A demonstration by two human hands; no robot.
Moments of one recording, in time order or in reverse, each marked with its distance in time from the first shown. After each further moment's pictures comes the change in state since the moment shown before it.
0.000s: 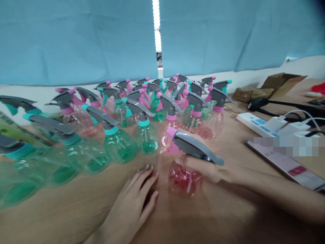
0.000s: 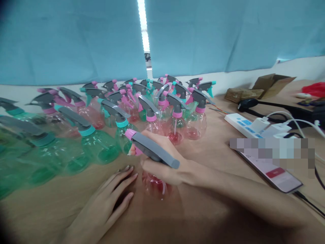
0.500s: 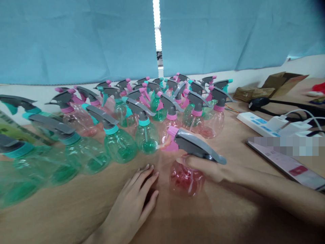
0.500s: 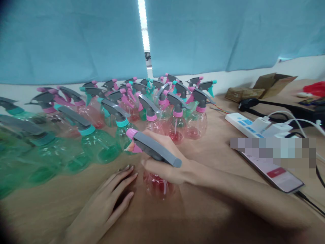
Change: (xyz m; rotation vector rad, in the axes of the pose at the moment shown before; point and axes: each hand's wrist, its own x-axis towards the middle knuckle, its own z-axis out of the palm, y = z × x) left_hand 0.000 -0.001 0.000 -0.001 0.003 0.006; right_hand 0.002 0.005 0.002 0.251 -0.065 -0.066
